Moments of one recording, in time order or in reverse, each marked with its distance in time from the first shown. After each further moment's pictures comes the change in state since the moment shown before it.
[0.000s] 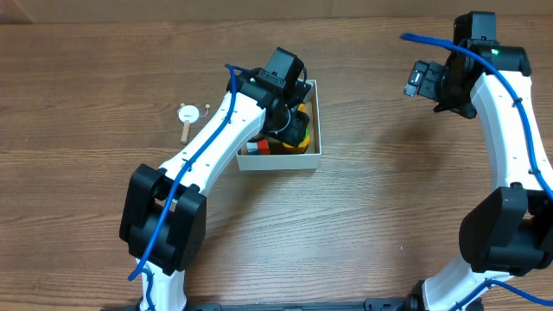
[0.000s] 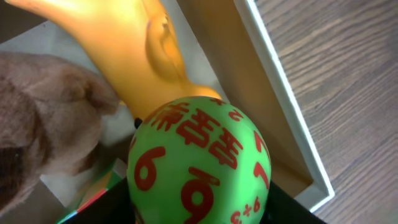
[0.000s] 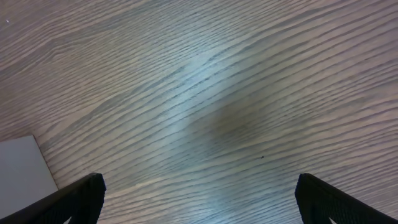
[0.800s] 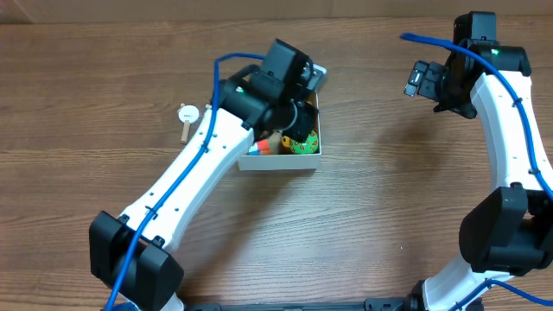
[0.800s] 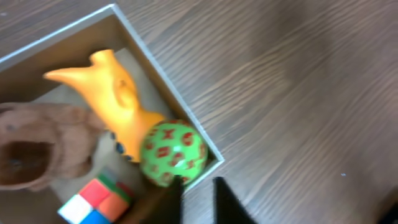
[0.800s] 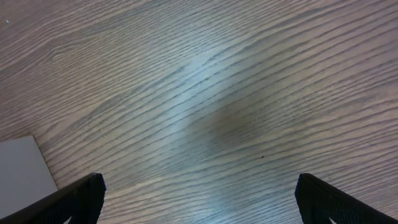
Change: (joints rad) left arm -0.071 -0.213 0.010 0.011 0.010 -0.006; right arm 0.000 0.000 0.000 0.000 0.000 0.000
